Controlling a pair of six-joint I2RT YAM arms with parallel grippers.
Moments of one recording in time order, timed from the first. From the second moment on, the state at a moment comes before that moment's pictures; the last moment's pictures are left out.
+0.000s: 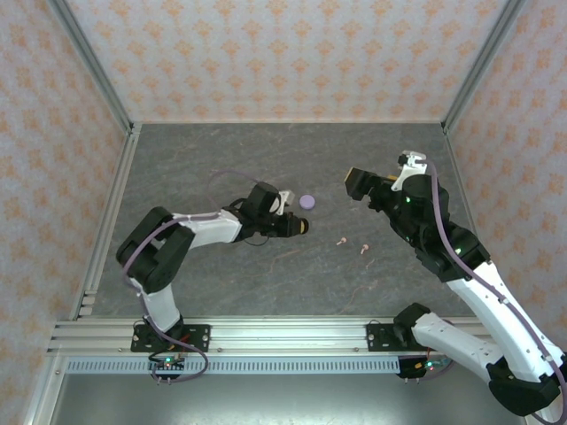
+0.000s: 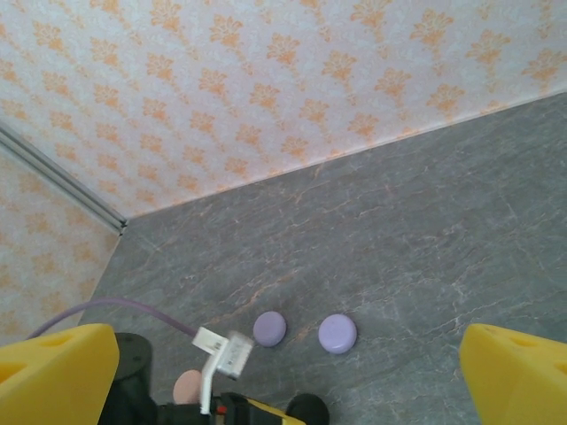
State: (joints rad) left arm -0.60 1.82 0.95 0.04 0.45 -0.65; right arm 0.58 0.83 1.10 -0.59 0.26 0.58
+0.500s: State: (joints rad) left arm -0.60 1.77 0.96 -0.11 0.37 -0.62; right arm 0.58 0.92 1.10 -0.59 0.20 0.57
